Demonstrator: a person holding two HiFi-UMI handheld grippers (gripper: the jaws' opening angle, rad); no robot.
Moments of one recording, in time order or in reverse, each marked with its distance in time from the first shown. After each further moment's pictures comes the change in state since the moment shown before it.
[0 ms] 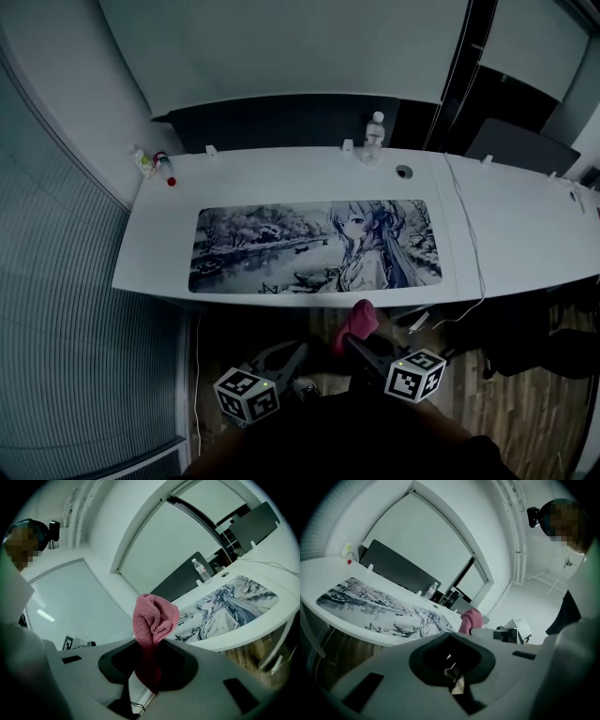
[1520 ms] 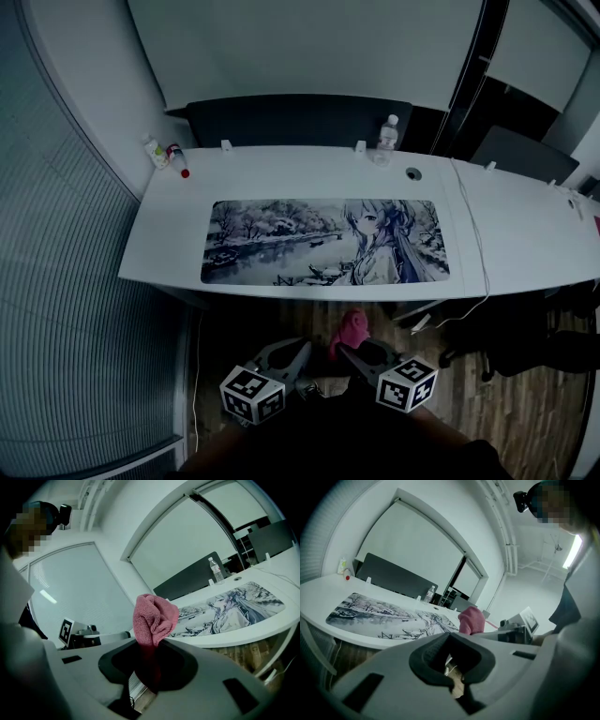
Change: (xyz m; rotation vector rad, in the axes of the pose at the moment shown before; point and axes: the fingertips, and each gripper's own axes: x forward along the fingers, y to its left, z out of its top) left arm -0.044 0.007 -0.004 0.150 0.004 0.013; right arm 0.019 0.056 -0.047 -0.152 0.072 -0.006
